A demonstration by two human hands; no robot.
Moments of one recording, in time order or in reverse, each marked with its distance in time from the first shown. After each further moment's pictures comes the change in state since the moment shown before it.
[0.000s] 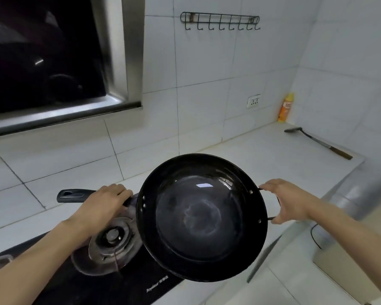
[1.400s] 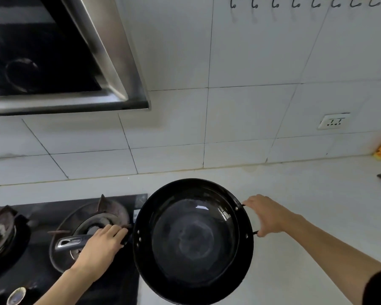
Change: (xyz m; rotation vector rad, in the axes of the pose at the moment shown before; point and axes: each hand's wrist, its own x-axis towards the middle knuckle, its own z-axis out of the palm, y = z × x) left_hand 0.051 0.111 0.104 -0.050 -0.137 -0.578; right_hand 0.289 0.114 0.033 -0.173 -0.227 -0.501
